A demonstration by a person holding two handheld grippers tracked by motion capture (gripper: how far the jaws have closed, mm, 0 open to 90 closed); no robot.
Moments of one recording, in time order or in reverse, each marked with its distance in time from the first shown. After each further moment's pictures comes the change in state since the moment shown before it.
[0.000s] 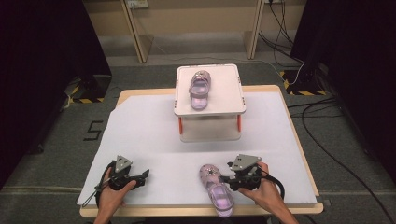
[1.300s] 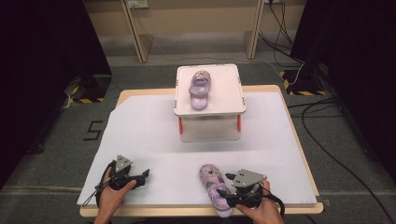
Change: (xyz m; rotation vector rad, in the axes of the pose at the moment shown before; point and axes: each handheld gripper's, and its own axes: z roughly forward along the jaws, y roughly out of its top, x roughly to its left) left arm 0.000 0.000 0.001 -0.001 0.000 0.000; right arm 0.043 -0.013 -0.012 -0.111 0.013 0.053
